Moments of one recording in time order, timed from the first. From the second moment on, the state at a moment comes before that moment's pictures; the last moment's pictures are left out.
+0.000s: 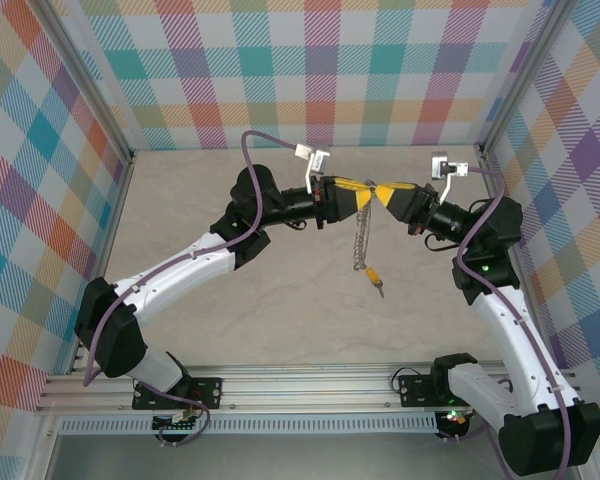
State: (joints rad) left arm -0.78 1.52 1.29 0.45 0.68 -0.69; right arm 0.17 0.93 0.88 0.37 -0.94 0.86
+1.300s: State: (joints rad) left arm -0.78 1.57 1.69 -0.40 0.88 -0.09; right arm 0.14 0.84 0.98 -0.13 -1.11 0.62
